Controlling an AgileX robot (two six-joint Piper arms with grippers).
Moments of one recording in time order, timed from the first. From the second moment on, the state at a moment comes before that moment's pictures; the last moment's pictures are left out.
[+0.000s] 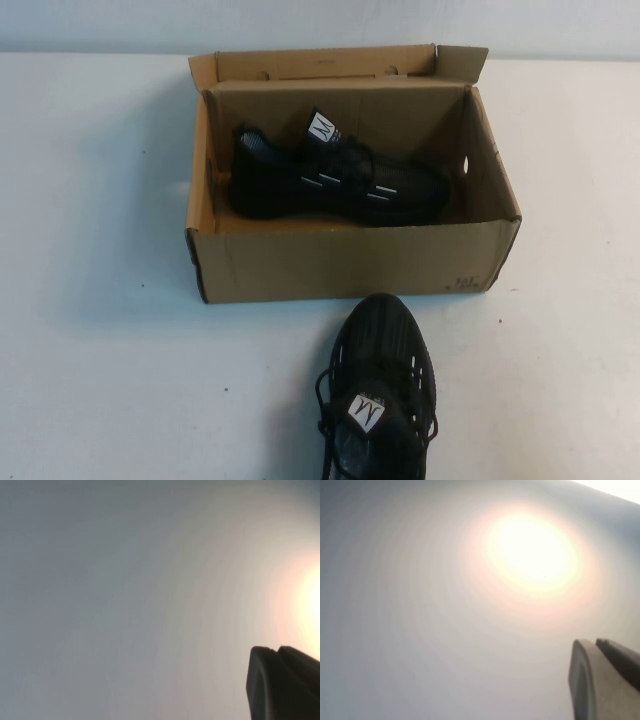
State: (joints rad) right arm 0.06 -0.01 -0.01 0.44 -0.72 -0.01; left arm -0.16 -0.01 0.00 0.13 -0.67 -0.32
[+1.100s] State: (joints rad) right arm 0.06 0.62 -0.79 0.64 0.56 -0.17; left arm -0.16 0.32 -0.62 0.10 0.50 -0.28
